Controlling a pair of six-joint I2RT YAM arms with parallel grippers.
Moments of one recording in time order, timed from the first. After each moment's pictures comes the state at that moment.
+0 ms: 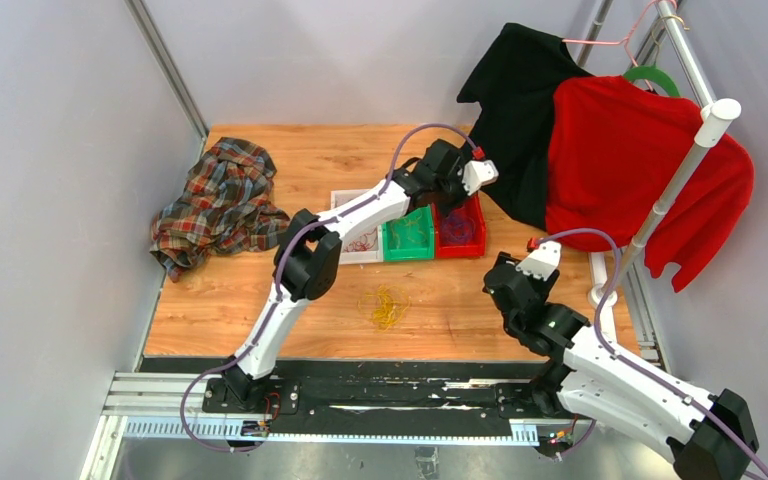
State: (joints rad) left arm -0.76 2.35 2.08 -0.40 0.27 0.37; right arm 0.77 0.76 0.45 -0.43 0.88 0.73
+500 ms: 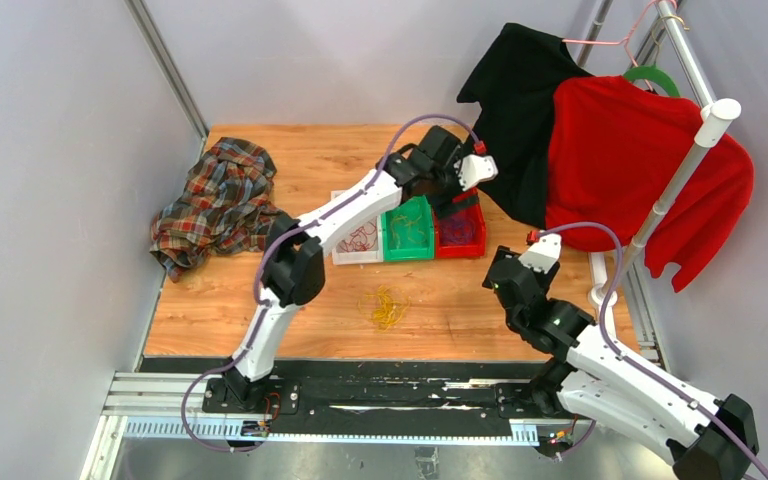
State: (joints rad) left arm -0.78 2.28 2.14 -0.60 0.16 0.52; right arm 0.75 0.75 0.49 -0.42 0.85 0.66
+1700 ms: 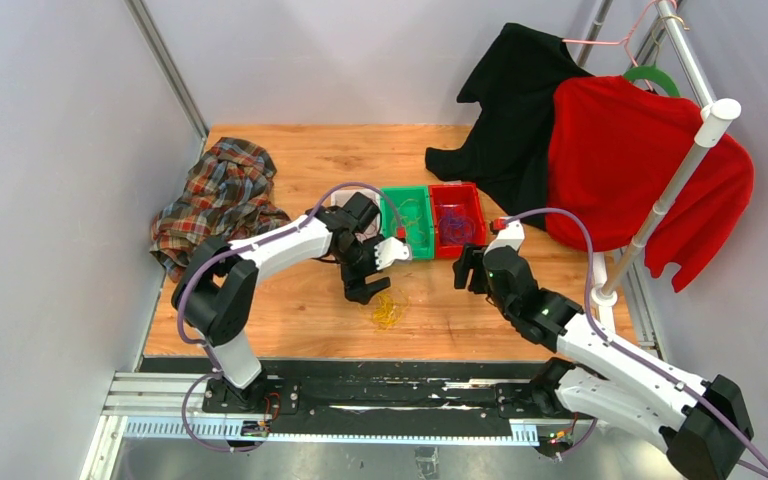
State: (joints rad) left arm -0.64 1.70 1.16 -0.75 0.40 0.73; right arm 0.75 0.85 0.53 -0.21 0.45 0.47
